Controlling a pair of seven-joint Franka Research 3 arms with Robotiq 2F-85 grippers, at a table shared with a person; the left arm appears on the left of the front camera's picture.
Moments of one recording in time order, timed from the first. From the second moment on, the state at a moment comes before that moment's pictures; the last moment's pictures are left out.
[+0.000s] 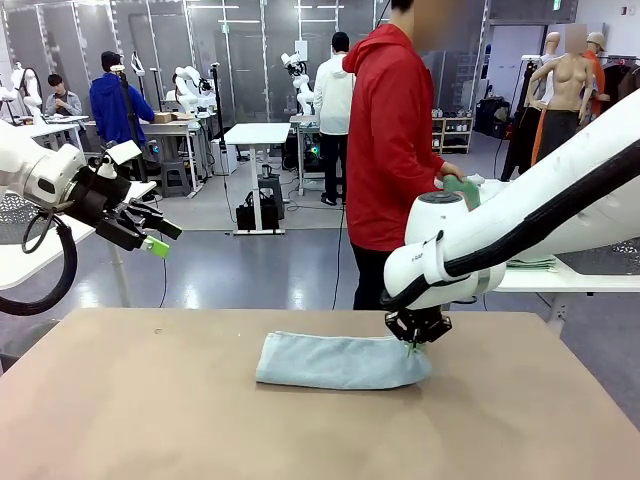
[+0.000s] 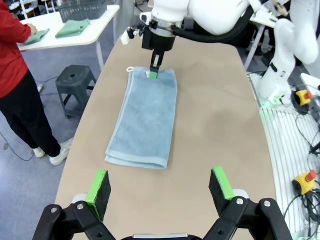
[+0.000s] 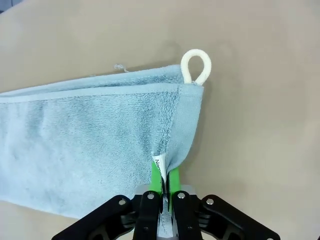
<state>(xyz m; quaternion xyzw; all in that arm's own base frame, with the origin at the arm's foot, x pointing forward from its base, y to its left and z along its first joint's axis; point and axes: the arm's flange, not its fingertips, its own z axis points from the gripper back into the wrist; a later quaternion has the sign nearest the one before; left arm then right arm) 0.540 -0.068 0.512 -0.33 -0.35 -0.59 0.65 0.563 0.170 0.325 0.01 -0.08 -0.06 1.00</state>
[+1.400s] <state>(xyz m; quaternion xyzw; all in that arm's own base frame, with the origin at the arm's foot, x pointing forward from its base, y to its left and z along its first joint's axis) 0.540 -0.069 0.512 -0.33 -0.35 -0.59 0.65 0.561 0.377 0.377 -0.02 -0.16 0.03 0.99</state>
